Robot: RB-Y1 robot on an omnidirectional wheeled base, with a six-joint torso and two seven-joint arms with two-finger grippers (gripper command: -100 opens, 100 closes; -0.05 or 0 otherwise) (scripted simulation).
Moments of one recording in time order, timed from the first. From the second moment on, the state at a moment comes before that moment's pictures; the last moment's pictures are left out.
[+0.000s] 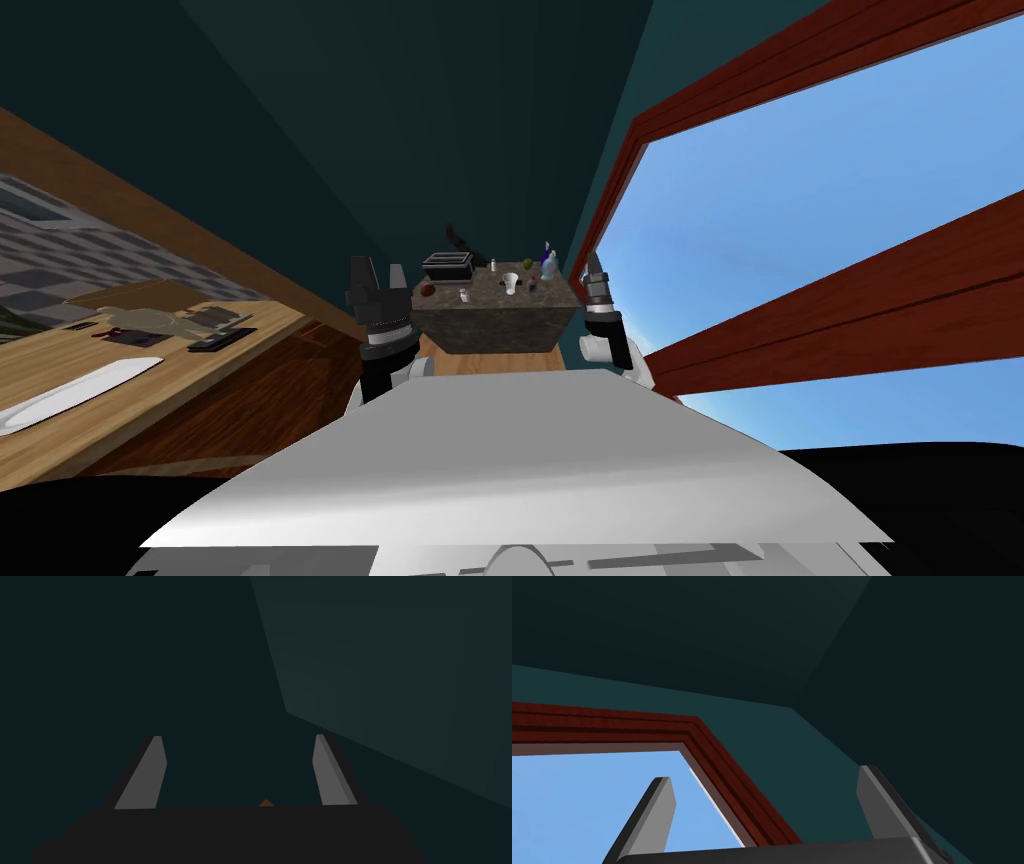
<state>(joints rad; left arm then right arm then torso) 0.50 -0.03 0.05 -2.35 -0.12 -0.63 0.03 0.30 -0.13 -0.04 -2.15 0.06 -0.40 0.33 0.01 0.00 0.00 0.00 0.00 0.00</state>
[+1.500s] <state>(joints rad) 0.50 -0.03 0.05 -2.35 -0.12 -0.63 0.03 0.12 -0.17 -0.21 -1.85 0.19 -0.38 0.72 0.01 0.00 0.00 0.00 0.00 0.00</state>
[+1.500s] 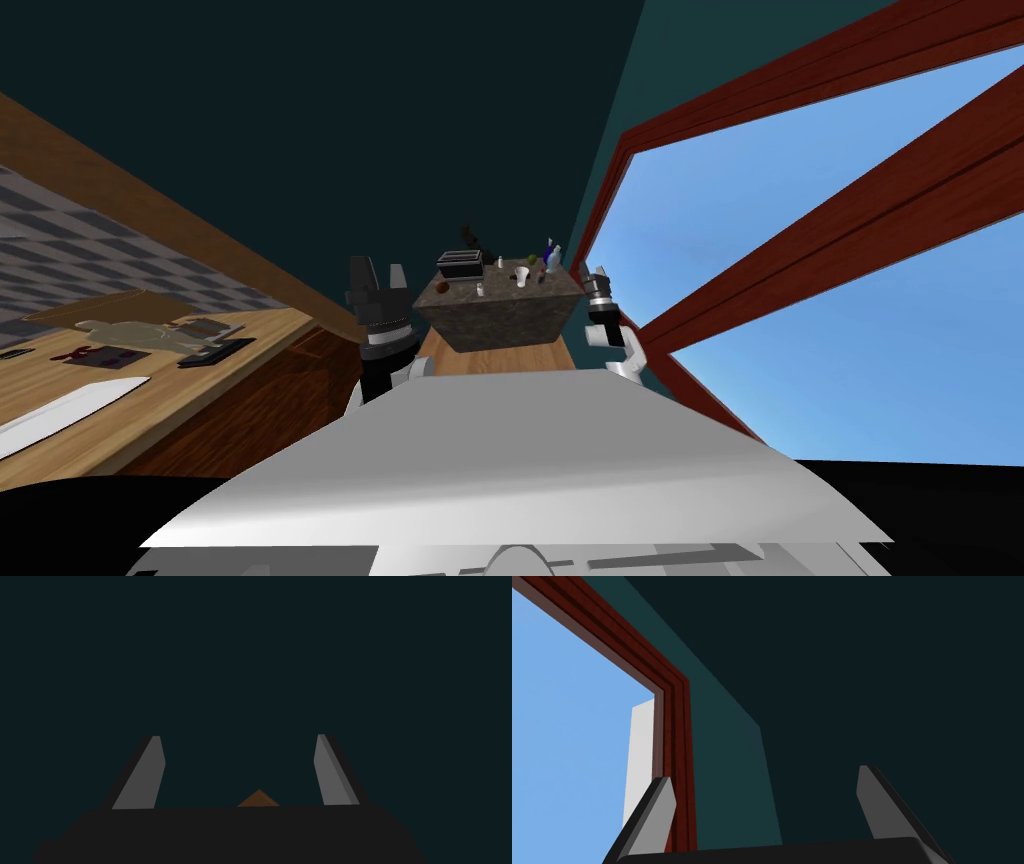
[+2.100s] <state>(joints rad) 0.50 -0.03 0.05 -2.35 -0.12 -0.63 0.03 0.04 -0.17 -0.30 -1.71 0.24 -0.37 0.88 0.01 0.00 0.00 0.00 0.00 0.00</state>
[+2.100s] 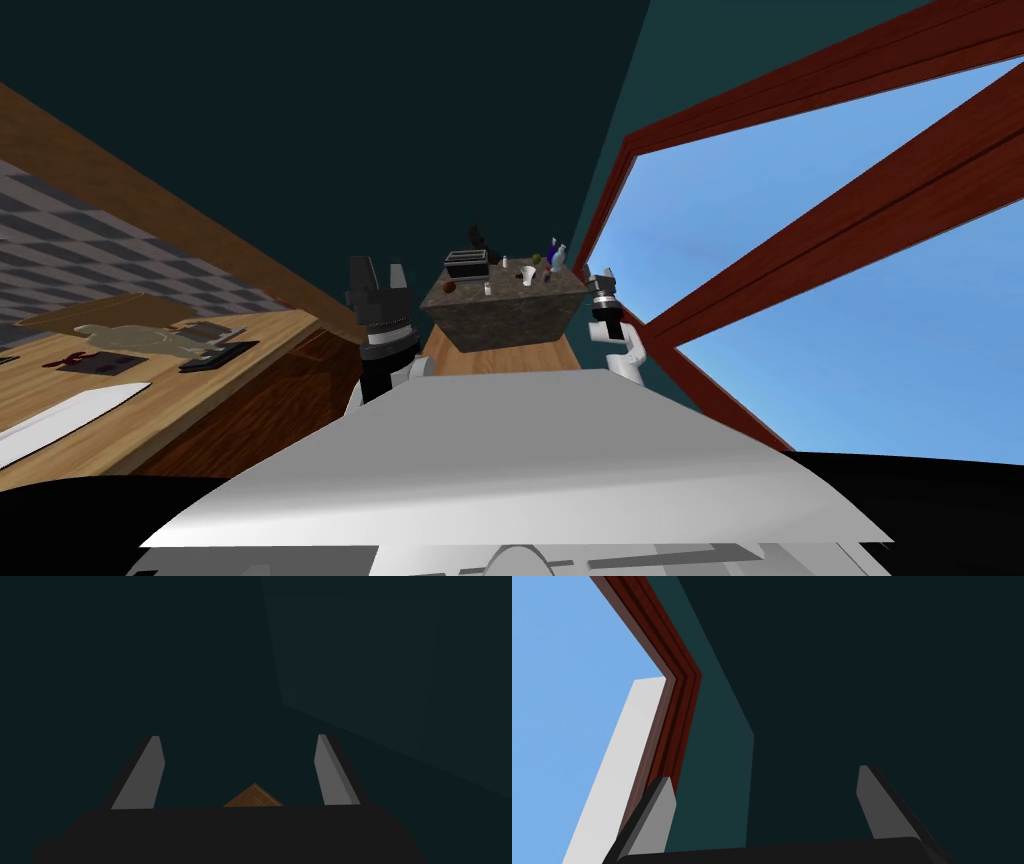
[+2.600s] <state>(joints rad) 0.50 -0.03 0.05 -2.35 -0.12 -0.63 0.03 -0.04 -0.16 -0.40 -1.58 0.29 -0.36 1.02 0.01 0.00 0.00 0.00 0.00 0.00</state>
